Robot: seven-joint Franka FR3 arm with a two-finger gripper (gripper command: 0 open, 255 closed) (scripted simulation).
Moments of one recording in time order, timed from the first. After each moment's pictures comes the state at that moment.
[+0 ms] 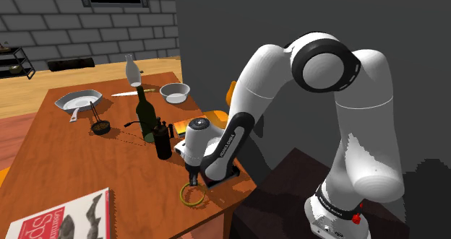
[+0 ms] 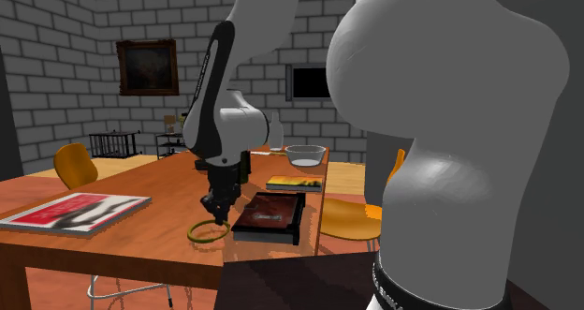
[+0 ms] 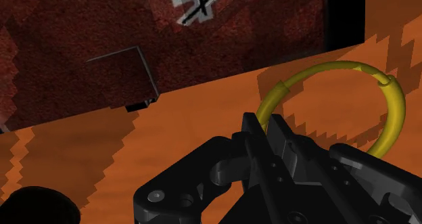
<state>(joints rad) 0.40 0.47 0.12 -2.33 -0.14 2.92 -0.35</state>
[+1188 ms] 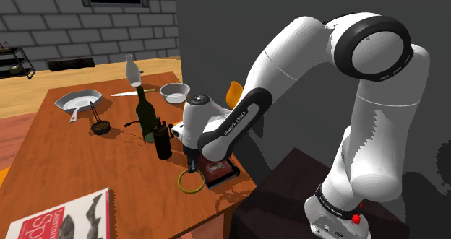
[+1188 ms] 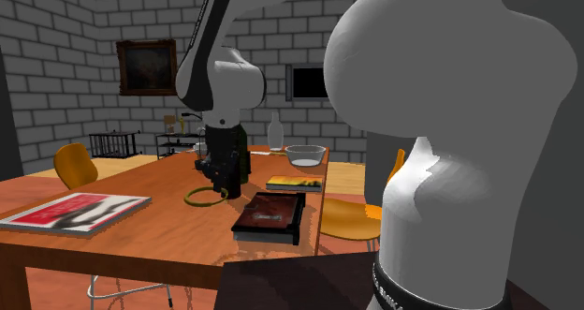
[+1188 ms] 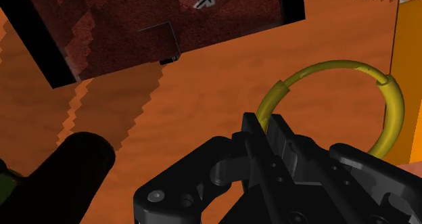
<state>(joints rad) 0.35 0.23 0.19 -2.36 -0.06 2.72 -0.40</state>
